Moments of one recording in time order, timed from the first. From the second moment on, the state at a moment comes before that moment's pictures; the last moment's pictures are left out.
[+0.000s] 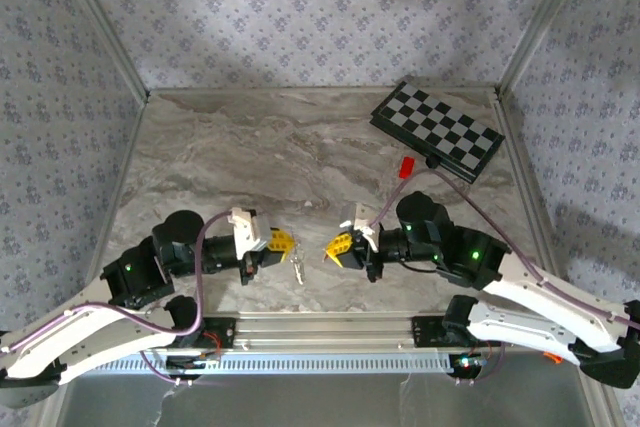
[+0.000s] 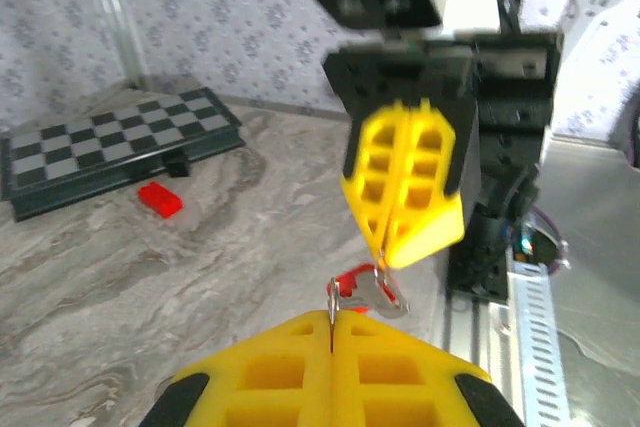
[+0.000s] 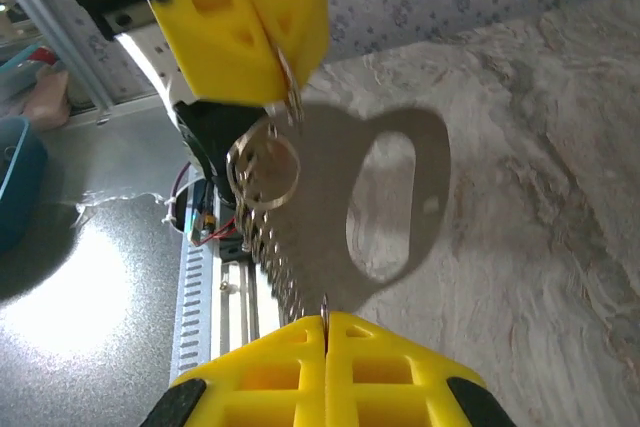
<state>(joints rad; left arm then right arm) -1.06 0.60 0.80 -0.44 0.29 0.07 1.04 0.83 0.90 -0.46 -0.42 -0.06</state>
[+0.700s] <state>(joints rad) -1.06 0.62 0.78 -0.42 0.35 0.14 1.07 0.96 1.03 -0.55 -0.40 -0.12</state>
